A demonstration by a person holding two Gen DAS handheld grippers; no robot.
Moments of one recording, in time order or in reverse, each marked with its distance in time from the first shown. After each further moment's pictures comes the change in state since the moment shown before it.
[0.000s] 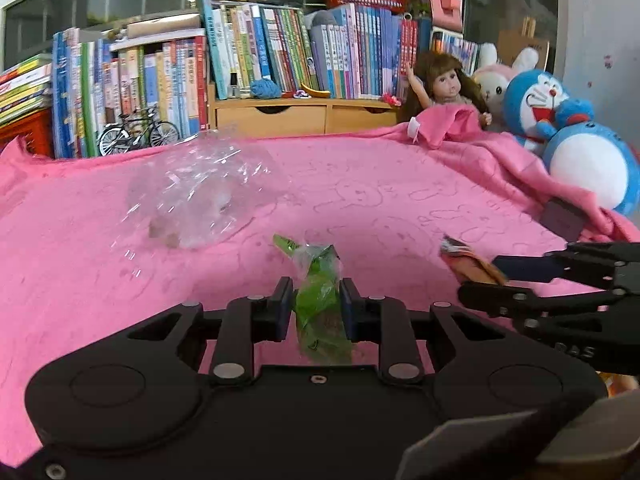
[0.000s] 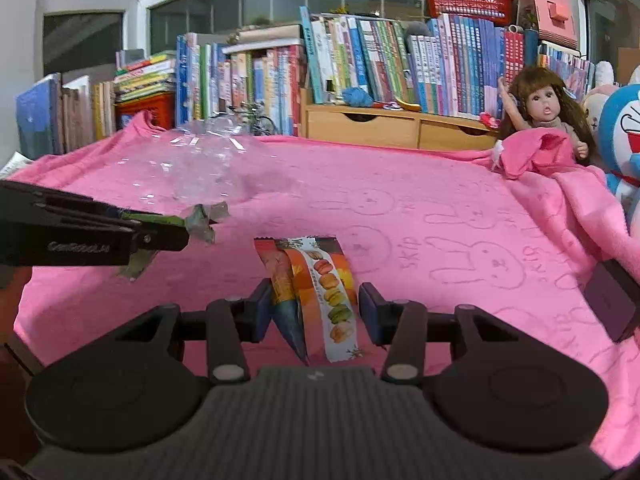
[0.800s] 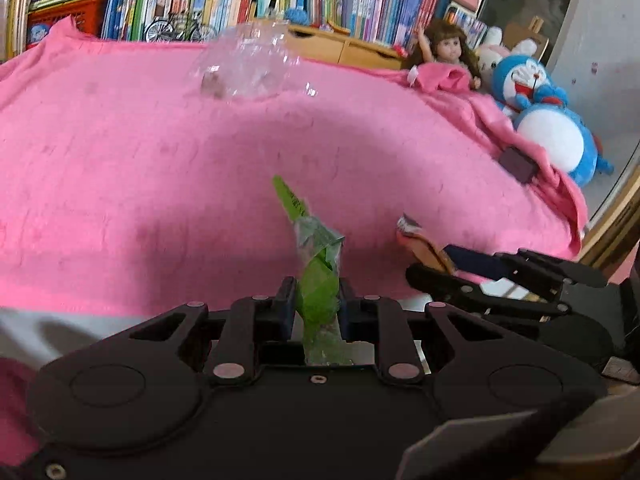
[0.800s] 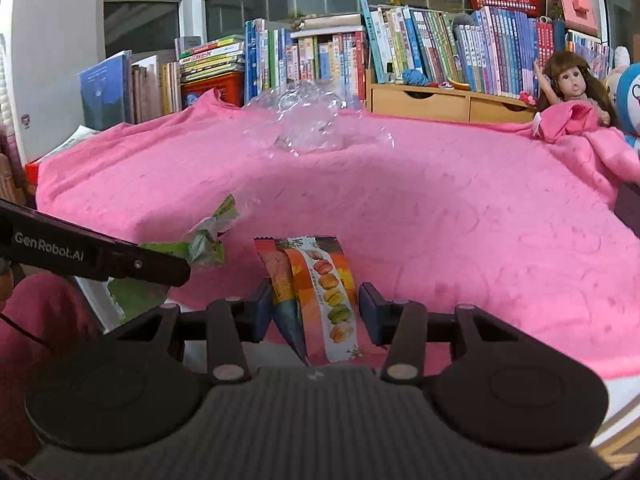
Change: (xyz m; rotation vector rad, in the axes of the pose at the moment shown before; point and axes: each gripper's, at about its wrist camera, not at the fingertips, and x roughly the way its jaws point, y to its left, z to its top) left arm -0.117 0.015 -0.101 -0.190 0.182 -0.055; right arm -0.069 0.077 -0.075 -0.017 0.024 0.092
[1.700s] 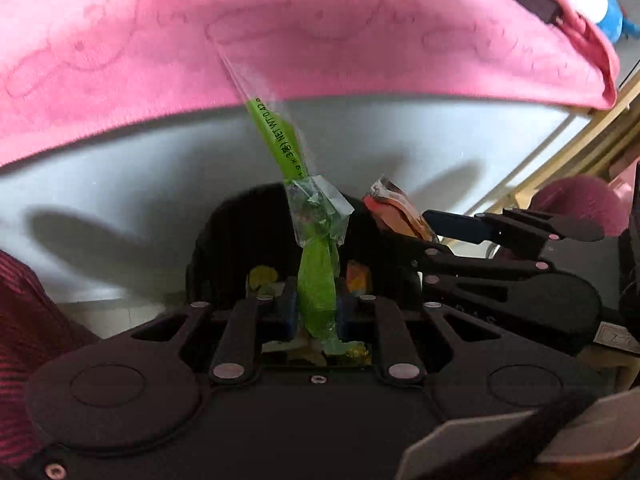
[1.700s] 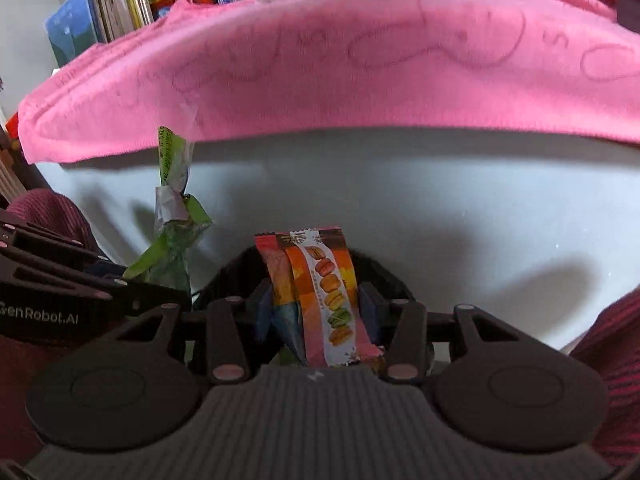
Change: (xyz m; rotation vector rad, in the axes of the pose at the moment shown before) left arm 0.055 -0.009 -0.095 0.079 0.355 0.056; right arm 0.035 0.015 -0.100 0.169 0.285 0.013
